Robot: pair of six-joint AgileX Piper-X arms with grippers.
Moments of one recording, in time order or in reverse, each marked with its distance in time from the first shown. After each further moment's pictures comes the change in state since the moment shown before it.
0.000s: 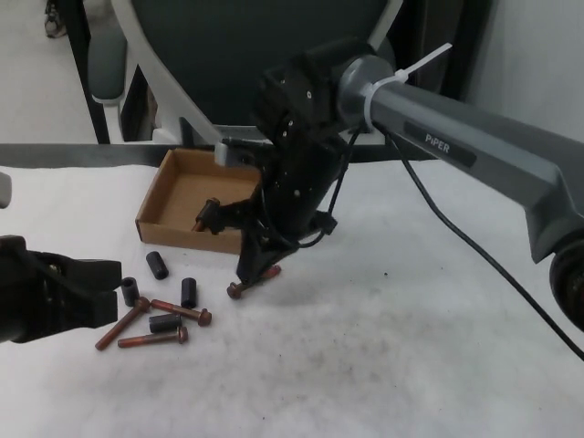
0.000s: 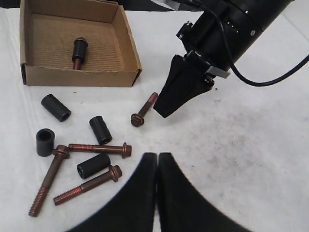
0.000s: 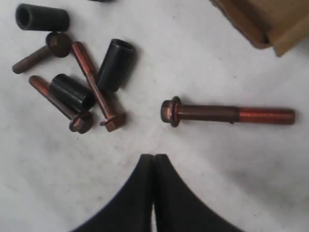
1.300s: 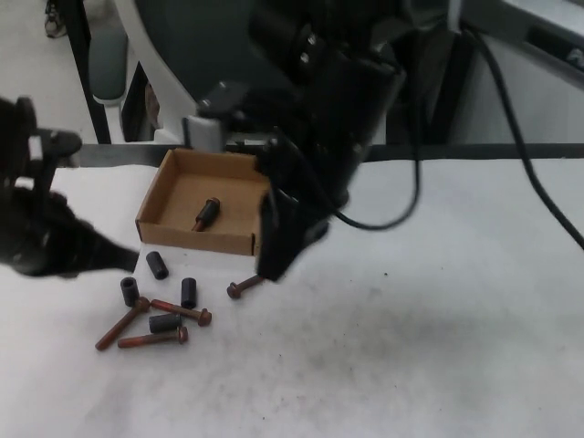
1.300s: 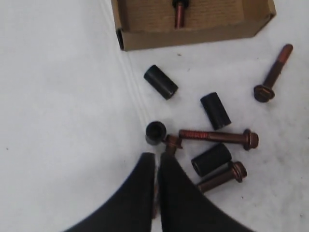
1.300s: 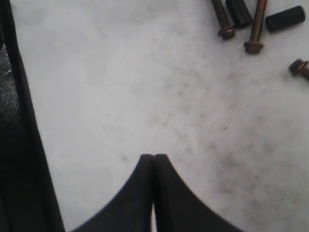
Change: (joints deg) left arm 0.0 31.5 -26.7 18.4 -18.0 13.8; right arm 6.6 -24.6 17.0 12.8 4.2 -38.3
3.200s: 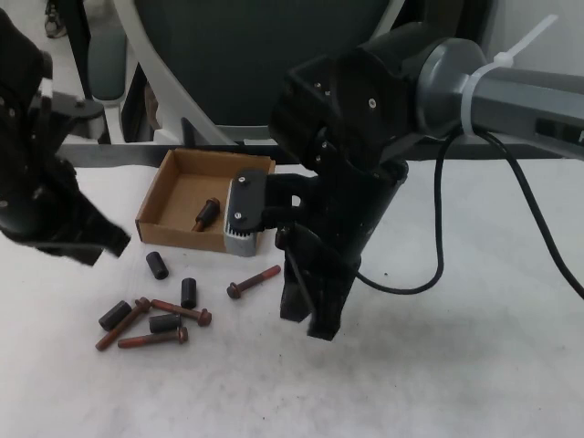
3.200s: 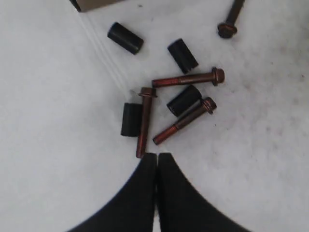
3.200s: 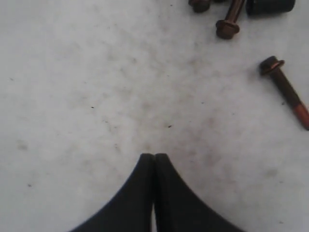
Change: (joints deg) left arm -0.2 2.6 -12.4 28.8 5.1 17.0; right arm -0.2 -2.4 16.2 -22.6 11.0 -17.6
